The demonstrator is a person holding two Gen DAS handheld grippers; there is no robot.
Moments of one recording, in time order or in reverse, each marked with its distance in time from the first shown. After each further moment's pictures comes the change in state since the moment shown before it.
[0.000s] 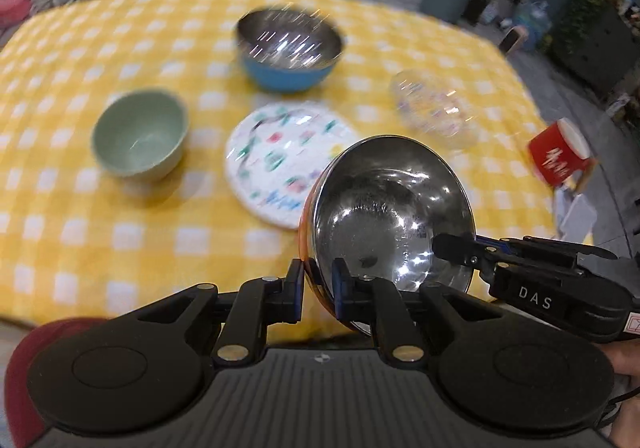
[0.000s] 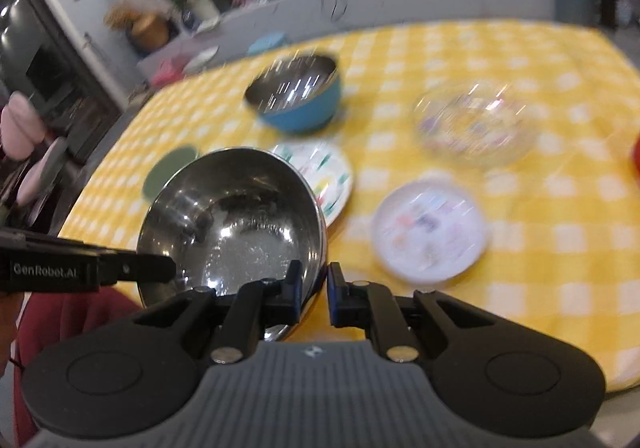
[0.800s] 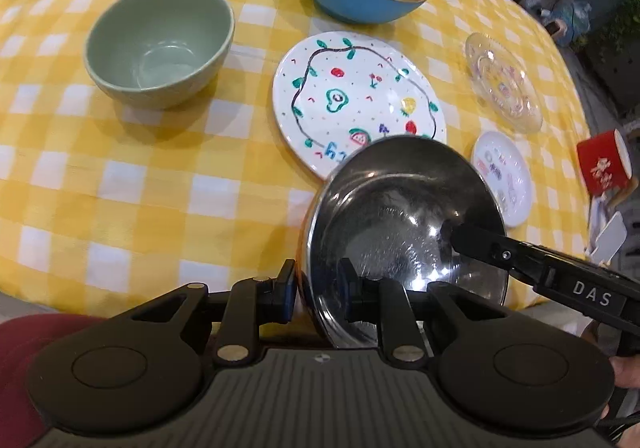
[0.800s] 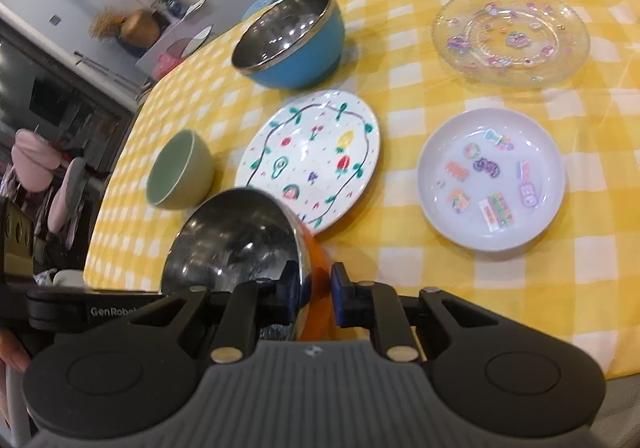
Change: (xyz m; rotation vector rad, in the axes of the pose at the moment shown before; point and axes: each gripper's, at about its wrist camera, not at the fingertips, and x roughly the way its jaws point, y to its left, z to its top) left arm 0.065 0.050 0.002 -0.157 0.148 -0.047; right arm 0.054 -0.014 0.007 0.207 0.115 0.109
